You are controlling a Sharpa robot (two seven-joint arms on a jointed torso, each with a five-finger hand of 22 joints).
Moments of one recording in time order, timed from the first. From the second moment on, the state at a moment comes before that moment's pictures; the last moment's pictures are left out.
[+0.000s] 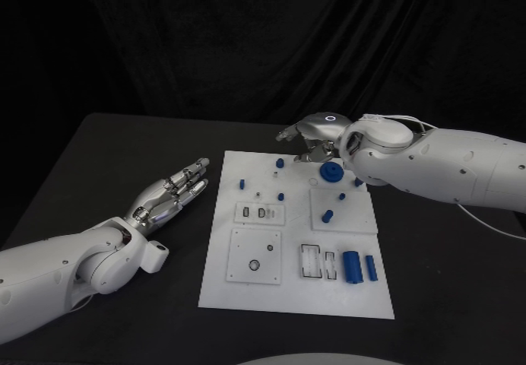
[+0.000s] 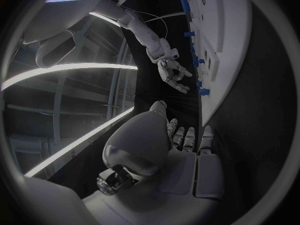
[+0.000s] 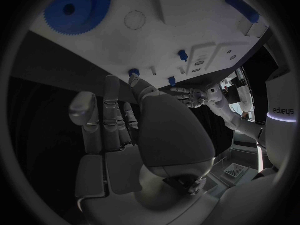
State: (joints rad) left arm 1.16 -0.94 -0.21 1.47 -0.33 -0.08 0.68; left_hand 1.48 0.29 -0.18 0.29 0.52 0.20 -0.03 0.02 0.03 0.00 -0.01 0.00 0.00 0.00 0.02 0.00 0.00 0.16 0.00 0.14 0.00 0.00; right arm 1.46 -0.68 -0.23 1.28 -1.57 -0.30 0.02; right_hand 1.48 -0.08 0.24 0.10 0.12 0.58 0.04 0.07 0.17 0.71 0.12 0.15 0.09 1.23 0.01 0.93 0.52 0.11 1.27 0.12 1.22 1.12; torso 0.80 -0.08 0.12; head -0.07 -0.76
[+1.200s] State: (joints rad) left arm 1.16 -0.95 -0.21 1.48 -0.33 -0.08 0.68; left_hand 1.48 0.29 -0.18 0.29 0.54 0.20 -0.02 0.02 0.03 0.00 -0.01 0.00 0.00 0.00 0.02 0.00 0.00 0.16 0.00 0.14 0.00 0.00; right arm 1.46 -1.00 -0.25 1.49 -1.55 -0.29 -0.11; right_hand 1.30 -0.05 0.11 0.25 0.11 0.82 0.10 0.08 0.16 1.46 0.01 1.57 1.31 1.46 -0.05 1.52 1.31 0.04 1.46 0.06 1.48 1.31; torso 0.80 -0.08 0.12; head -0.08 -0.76
